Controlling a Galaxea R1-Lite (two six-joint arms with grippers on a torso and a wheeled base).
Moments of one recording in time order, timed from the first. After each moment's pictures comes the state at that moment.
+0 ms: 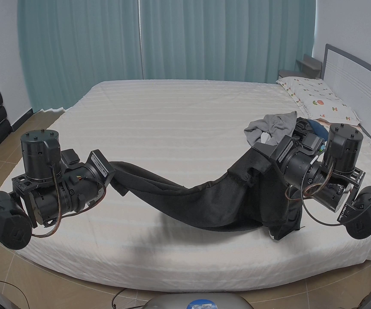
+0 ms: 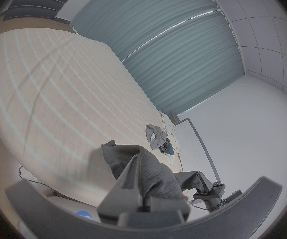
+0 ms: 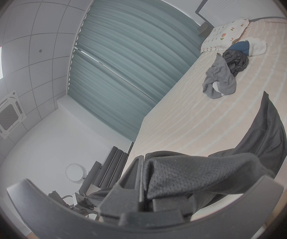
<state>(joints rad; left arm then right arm) -0.41 1.61 -0.62 -0.73 -0.07 -0.99 0.54 1.75 -0.68 -1.02 -0.04 0.91</state>
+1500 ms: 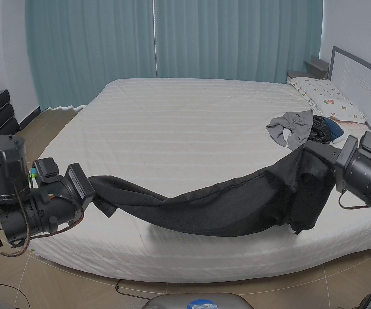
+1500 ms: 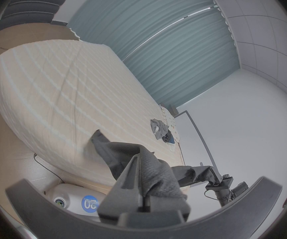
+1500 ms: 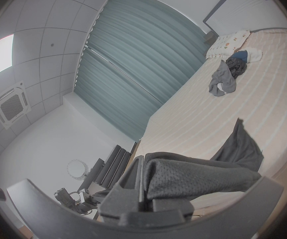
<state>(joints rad) -0.50 1.32 -0.58 -0.45 -0.06 -0.94 0.52 1.25 -0.57 -0.69 -0.04 0.84</state>
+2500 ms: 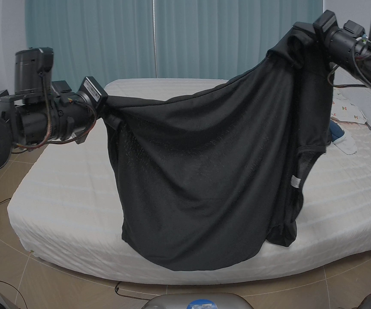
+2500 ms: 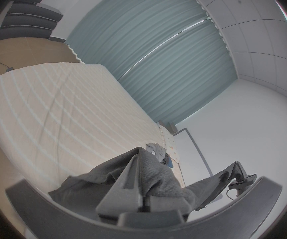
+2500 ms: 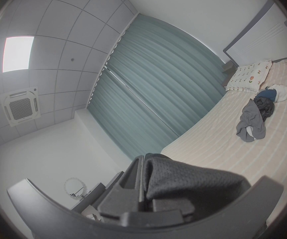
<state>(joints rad) -0.35 1.65 -1.20 -0.21 -0.06 -0.91 0.40 1.65 -1.44 -0.44 -0.05 0.76</state>
